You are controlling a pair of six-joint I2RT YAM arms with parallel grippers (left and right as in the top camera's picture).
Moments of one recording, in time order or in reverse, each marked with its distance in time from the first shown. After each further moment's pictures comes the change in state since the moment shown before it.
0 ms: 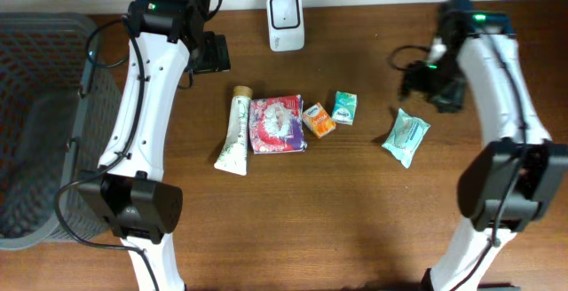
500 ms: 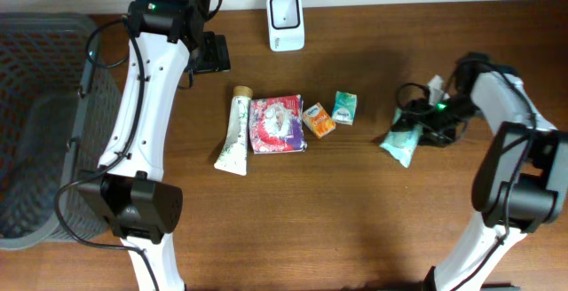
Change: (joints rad) left arm 0.000 0.000 0.000 0.000 0.000 0.000; right arm -0.114 0.024 -0.423 0.342 -0.362 -0.230
